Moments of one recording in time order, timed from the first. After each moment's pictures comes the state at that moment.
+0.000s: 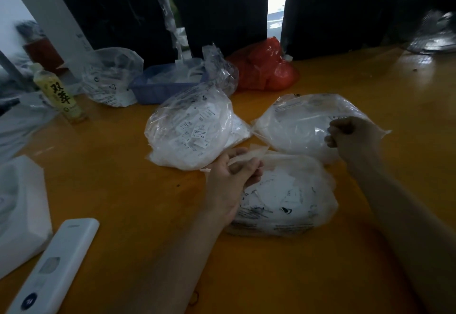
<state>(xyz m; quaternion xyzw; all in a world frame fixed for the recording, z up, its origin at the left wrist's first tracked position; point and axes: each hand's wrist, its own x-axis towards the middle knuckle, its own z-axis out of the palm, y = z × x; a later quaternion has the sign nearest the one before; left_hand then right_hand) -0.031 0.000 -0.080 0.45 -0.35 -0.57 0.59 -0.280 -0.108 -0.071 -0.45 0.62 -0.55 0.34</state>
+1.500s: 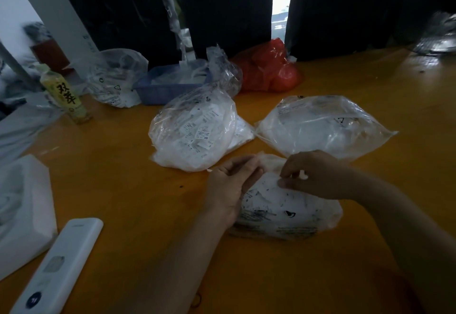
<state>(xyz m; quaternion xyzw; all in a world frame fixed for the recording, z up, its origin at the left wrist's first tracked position) -0.032 -0.003 -0.084 0.39 -0.25 -0.62 0.64 -0.241 -0.063 -0.060 -0.90 0.37 -0.12 0.18</state>
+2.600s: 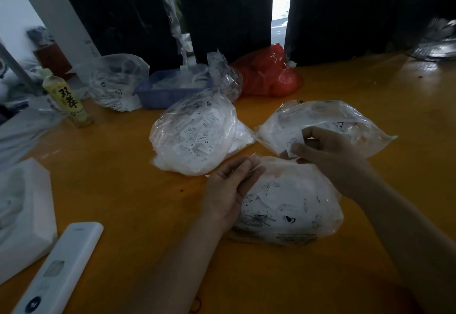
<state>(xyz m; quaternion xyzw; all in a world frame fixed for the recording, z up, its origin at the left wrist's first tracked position) -0.026 -0.004 -0.081 0.35 -0.22 -0.65 0.64 -0.239 -0.047 -0.031 -0.65 0.45 -0.40 0.47</state>
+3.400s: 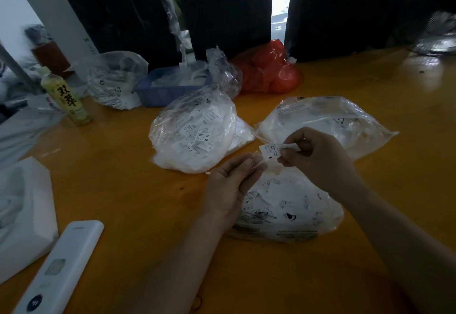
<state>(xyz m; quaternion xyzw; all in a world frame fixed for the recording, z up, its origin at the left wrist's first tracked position) -0.027 -0.004 -0.085 0.35 -0.24 -0.64 0.64 -0.222 -0.045 -0.050 -0.69 0.48 -0.41 0.35</state>
